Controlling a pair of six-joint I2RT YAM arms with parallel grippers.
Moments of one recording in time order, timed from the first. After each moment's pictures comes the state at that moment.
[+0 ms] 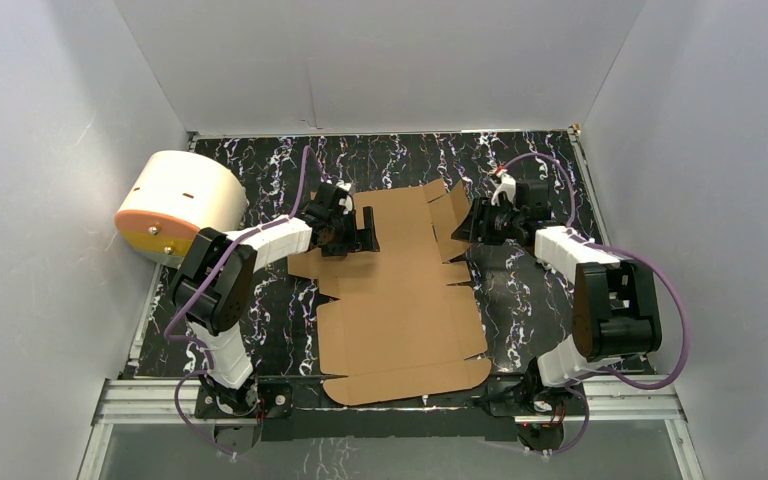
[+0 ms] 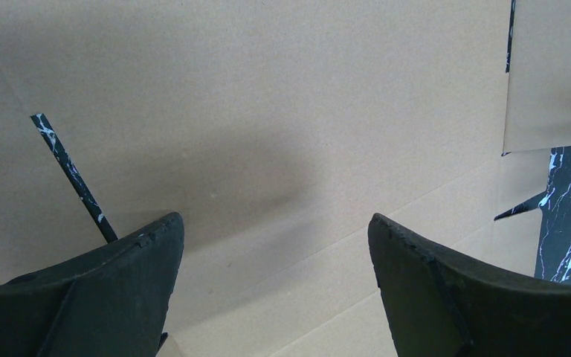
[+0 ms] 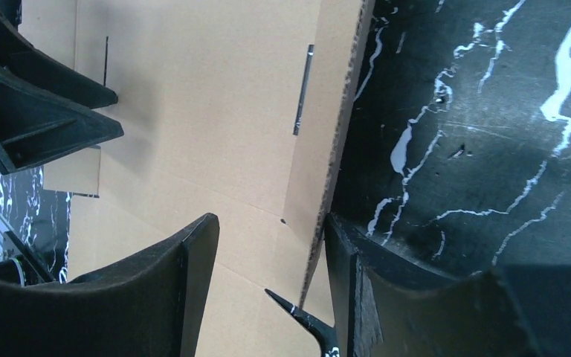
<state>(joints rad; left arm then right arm) -0.51 1.80 1.09 -0.22 0.16 -0.52 0.12 1.53 0.84 -0.08 -0.61 0.25</state>
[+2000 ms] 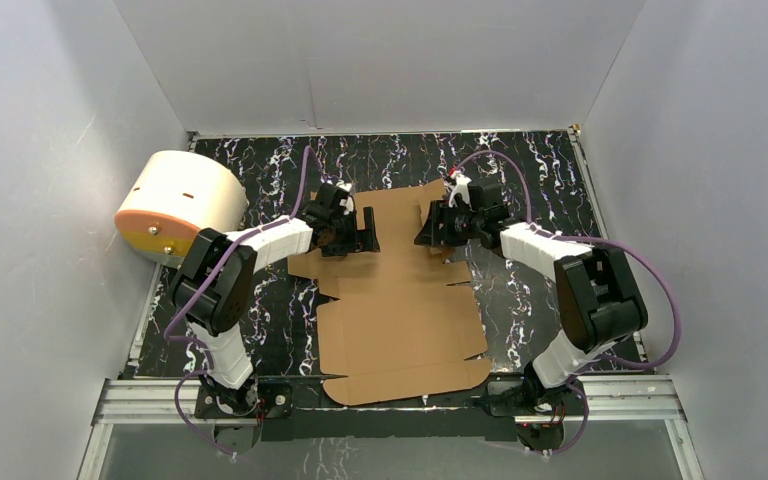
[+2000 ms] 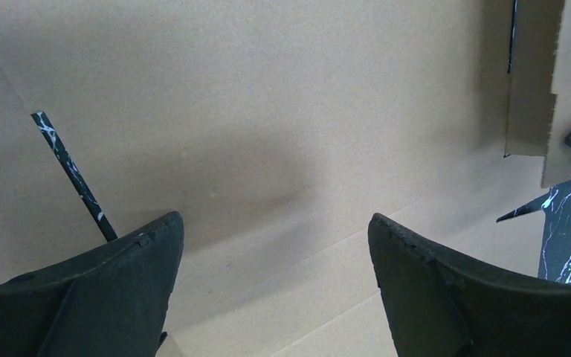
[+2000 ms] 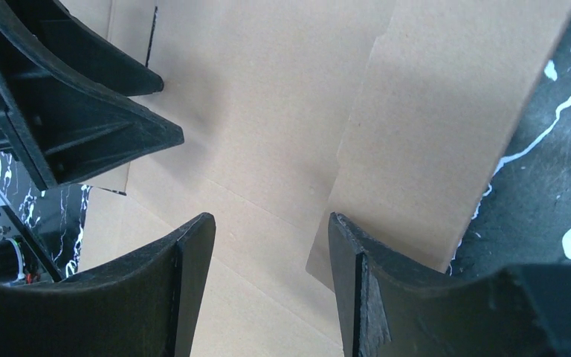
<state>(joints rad) -0.51 1.80 1.09 -0.22 0.15 -0.52 0.37 1.61 0.90 -0.01 -0.49 0.33</state>
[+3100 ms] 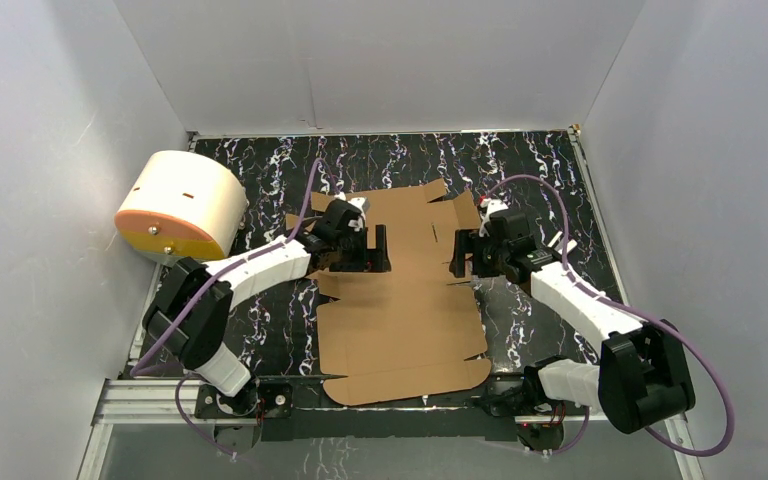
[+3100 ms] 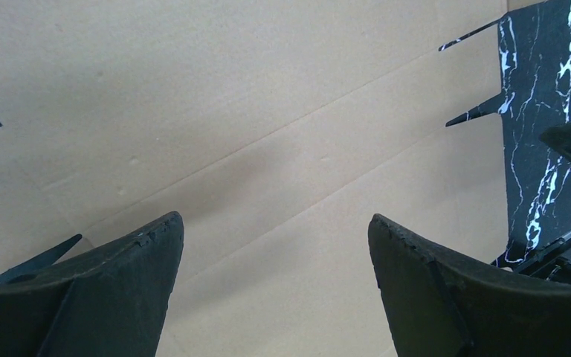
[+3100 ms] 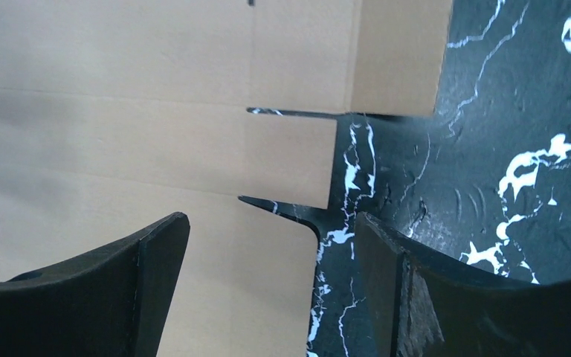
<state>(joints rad) -0.66 1.58 0.98 -0.28 0.11 -0.55 0.38 1.20 0.70 -0.31 -0.12 0.27</state>
